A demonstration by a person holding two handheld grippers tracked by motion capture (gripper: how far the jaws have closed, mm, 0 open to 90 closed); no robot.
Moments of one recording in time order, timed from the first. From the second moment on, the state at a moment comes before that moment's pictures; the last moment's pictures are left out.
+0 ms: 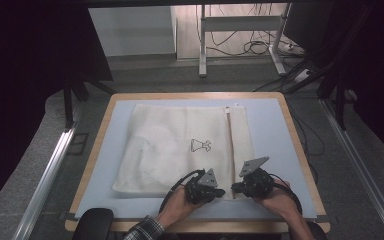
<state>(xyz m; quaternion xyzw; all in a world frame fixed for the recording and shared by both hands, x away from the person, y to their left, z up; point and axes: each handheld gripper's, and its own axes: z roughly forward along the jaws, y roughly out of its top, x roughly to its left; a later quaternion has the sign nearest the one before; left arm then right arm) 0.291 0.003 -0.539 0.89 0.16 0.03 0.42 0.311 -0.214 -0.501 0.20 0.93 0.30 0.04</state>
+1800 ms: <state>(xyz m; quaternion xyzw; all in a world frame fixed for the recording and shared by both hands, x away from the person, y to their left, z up) 0.286 -0.011 -0.539 0.90 0.15 0.03 0.42 0.315 -0.207 -0.502 0.21 0.93 0.28 0.09</state>
